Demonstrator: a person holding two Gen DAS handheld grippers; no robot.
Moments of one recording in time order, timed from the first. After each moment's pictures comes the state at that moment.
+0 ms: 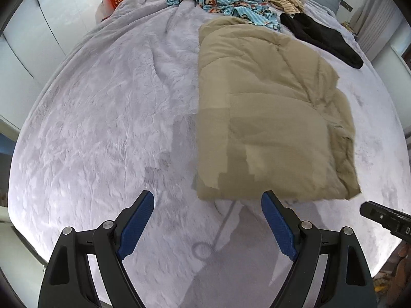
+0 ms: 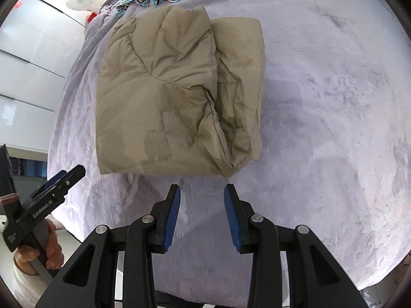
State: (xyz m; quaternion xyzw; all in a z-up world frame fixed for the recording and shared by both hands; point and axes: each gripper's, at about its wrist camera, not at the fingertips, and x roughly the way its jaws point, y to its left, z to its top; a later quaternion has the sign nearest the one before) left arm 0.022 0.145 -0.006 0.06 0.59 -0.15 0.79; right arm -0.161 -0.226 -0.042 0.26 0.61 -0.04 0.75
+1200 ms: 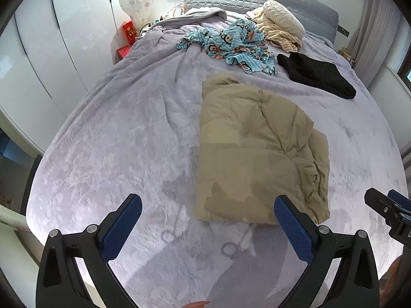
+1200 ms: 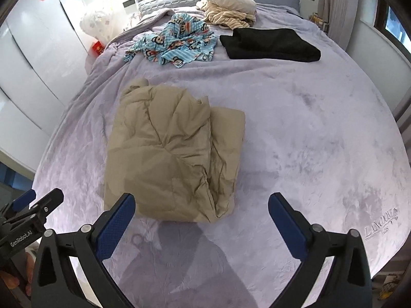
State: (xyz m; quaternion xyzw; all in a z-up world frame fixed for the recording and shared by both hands) left arm 0.003 0.141 0.089 0.05 0.51 -0.13 0.85; right arm -0.157 -0.204 0.059 0.15 0.50 -0.12 0.84
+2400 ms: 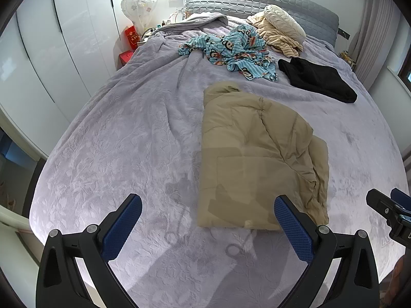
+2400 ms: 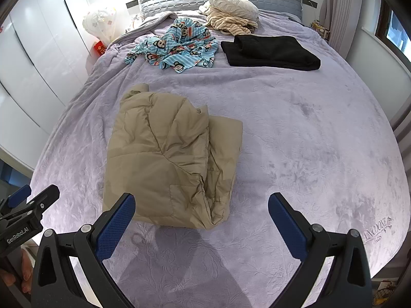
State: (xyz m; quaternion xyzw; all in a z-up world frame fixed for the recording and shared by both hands) left arm -0.003 0.140 0.098 0.05 0.50 -0.12 0.85; right arm -0.152 -0.199 0.071 0.13 0.50 -0.13 0.85
